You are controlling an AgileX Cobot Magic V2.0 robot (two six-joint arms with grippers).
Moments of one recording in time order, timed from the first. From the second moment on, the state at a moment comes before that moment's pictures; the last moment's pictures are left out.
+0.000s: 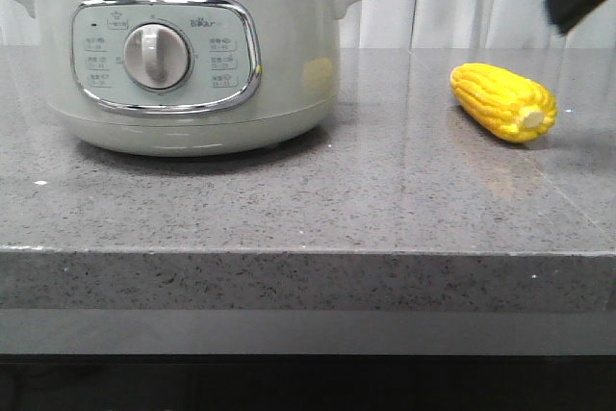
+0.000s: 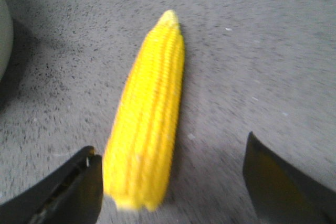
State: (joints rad) left arm -0.38 0.55 -0.95 -0.24 0.97 0.16; right arm 0.11 1.35 -0.98 0.22 0.39 -0.15
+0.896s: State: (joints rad) left arm -0.38 0.55 -0.95 -0.24 0.97 0.16; right arm 0.14 1.67 -1.26 0.32 0.48 -0.15
